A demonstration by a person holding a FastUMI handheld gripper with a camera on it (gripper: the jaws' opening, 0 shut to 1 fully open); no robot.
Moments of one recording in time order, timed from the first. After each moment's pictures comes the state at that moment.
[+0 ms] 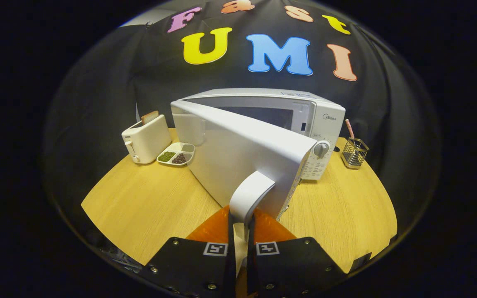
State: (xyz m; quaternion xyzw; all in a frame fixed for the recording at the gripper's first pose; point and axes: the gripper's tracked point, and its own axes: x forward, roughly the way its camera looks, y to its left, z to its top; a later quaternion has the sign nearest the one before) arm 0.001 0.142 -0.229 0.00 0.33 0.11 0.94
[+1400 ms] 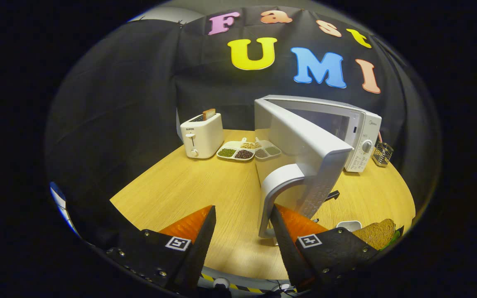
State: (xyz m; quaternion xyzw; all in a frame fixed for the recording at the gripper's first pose) arm -0.107 0.313 -0.219 -0.02 0.29 0.19 0.94
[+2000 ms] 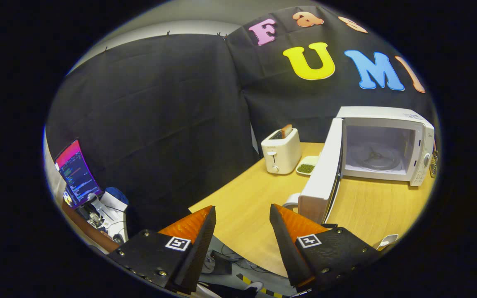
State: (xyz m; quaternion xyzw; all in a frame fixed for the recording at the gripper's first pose) arm -0.154 0.386 -0.112 0.09 0.23 0.45 0.86
